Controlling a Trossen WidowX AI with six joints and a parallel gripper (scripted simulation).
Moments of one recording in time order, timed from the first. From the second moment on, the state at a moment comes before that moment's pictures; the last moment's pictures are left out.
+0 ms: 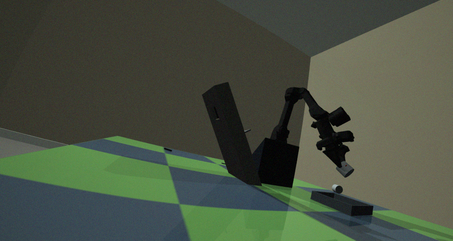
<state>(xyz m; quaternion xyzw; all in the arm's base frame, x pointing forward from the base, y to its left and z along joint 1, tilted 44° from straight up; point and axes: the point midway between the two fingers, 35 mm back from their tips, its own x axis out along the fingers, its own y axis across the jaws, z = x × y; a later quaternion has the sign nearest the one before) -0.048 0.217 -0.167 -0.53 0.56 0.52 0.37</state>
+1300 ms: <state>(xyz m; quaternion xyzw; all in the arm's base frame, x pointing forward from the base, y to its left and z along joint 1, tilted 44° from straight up) -0.075 0.147 -0.228 -0.53 0.55 0.55 0.33</state>
